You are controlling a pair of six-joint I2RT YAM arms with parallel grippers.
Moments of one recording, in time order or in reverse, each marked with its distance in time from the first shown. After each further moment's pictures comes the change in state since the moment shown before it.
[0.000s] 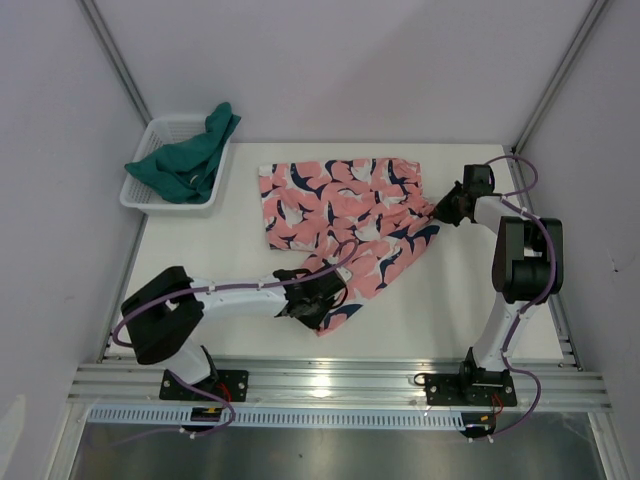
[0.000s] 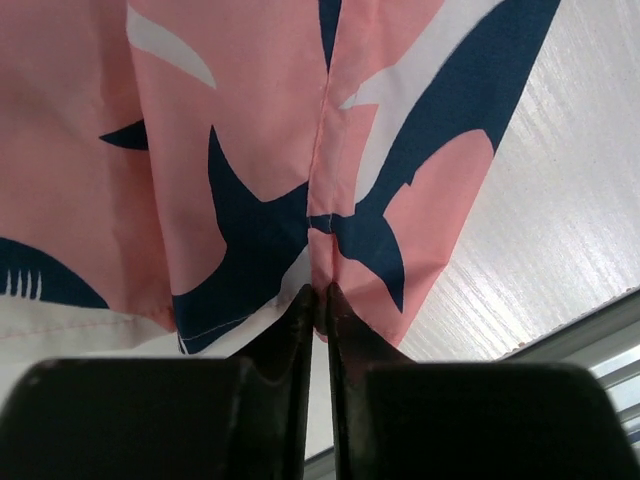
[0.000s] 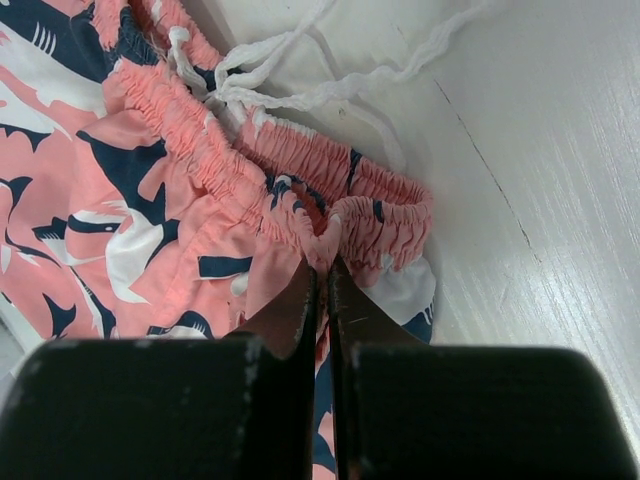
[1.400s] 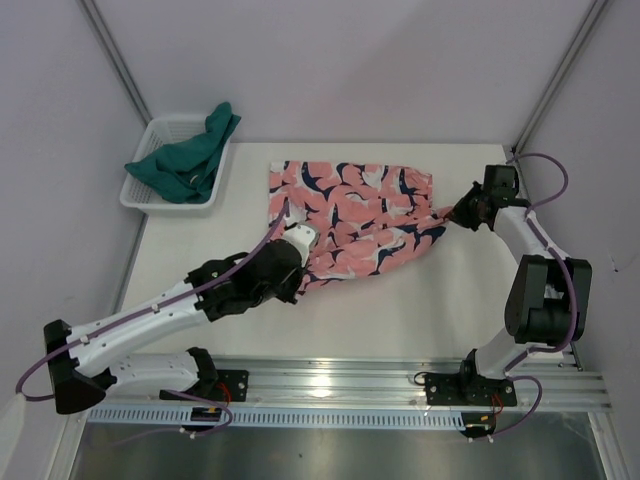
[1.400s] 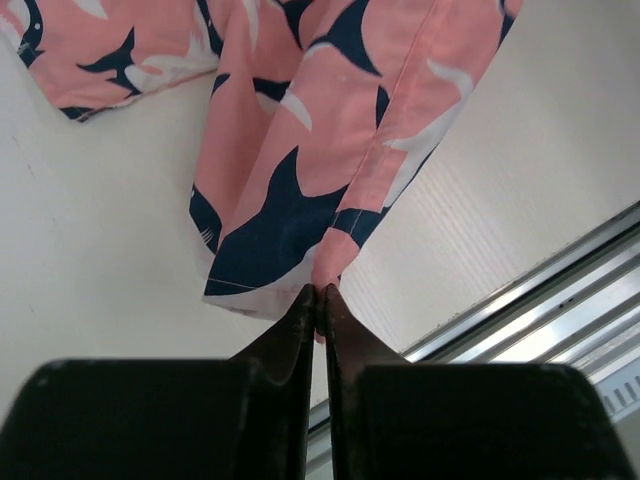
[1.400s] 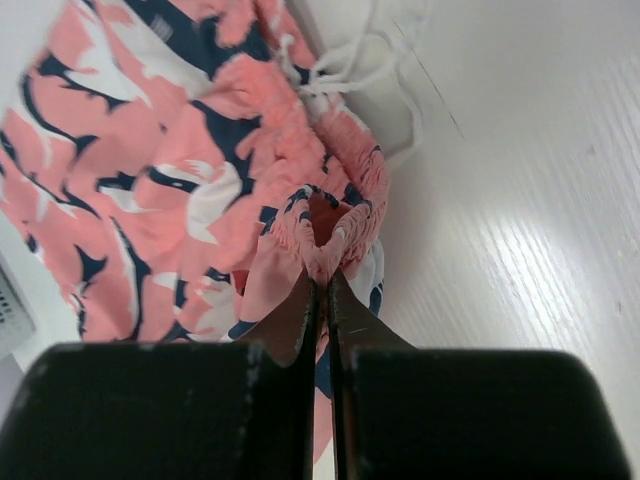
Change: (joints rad) left arm 0.000 -0.484 0.169 -0.274 -0.218 0.010; right arm -0.043 -0.322 -0.096 -0.167 0.011 -0.051
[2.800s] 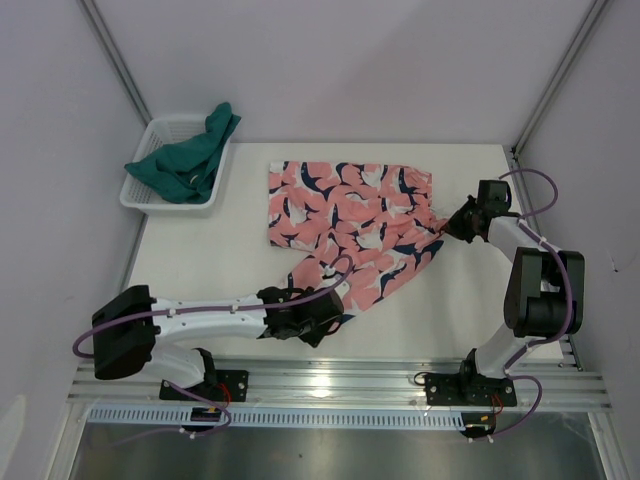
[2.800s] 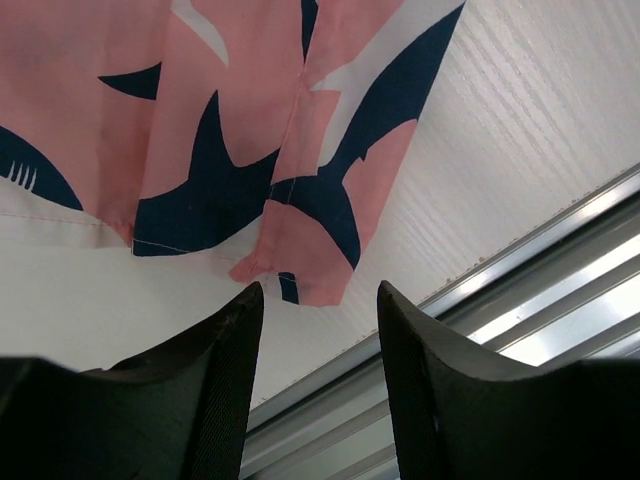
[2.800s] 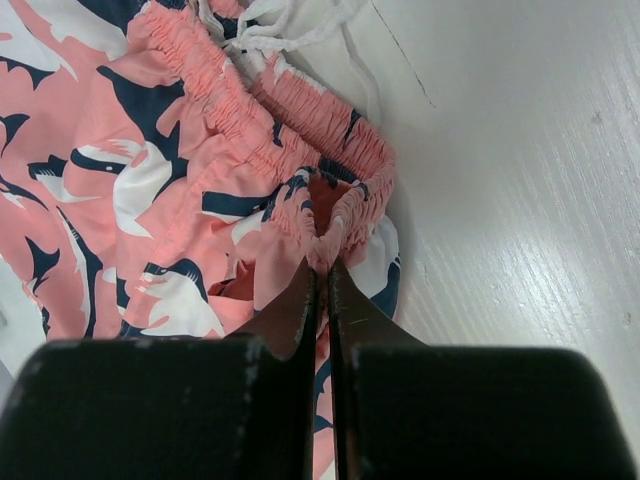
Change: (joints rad) left arm -0.180 0.293 -0.211 0.175 0.050 -0.098; right arm 0.000 0.044 -0.147 0.139 -0.011 0.011
